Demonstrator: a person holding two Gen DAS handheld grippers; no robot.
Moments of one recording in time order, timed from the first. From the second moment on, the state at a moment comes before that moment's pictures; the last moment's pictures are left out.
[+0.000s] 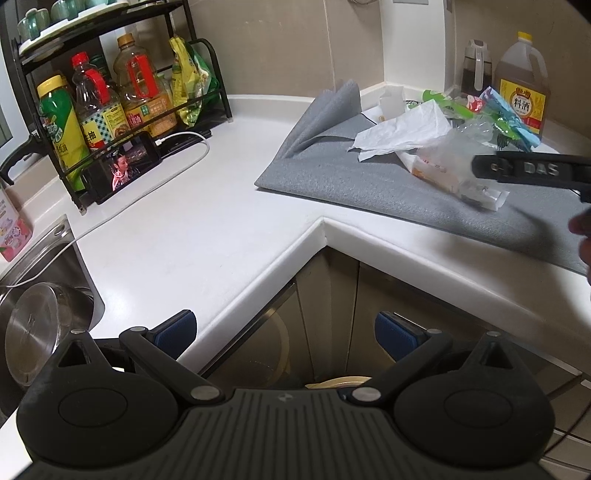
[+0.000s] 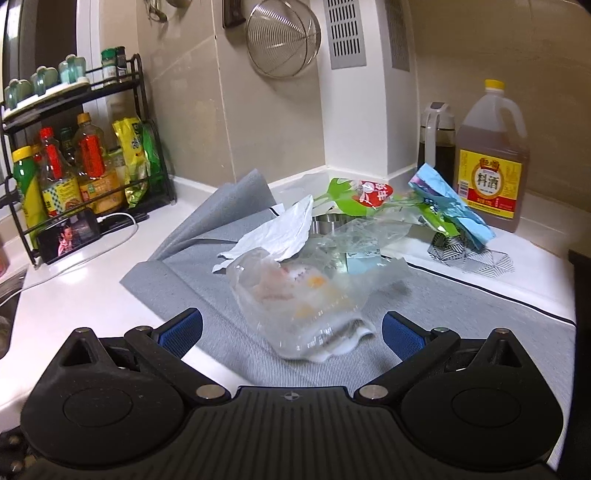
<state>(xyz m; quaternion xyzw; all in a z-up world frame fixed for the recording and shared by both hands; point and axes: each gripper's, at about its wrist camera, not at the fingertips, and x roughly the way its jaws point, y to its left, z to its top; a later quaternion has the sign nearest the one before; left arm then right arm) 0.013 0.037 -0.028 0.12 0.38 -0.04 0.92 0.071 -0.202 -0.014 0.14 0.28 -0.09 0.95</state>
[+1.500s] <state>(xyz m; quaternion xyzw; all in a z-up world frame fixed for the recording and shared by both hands) 0.241 -0.162 -0.065 0.21 0.32 -0.19 0.90 0.072 -0.324 -0.074 0.26 0.14 -0.09 0.95</state>
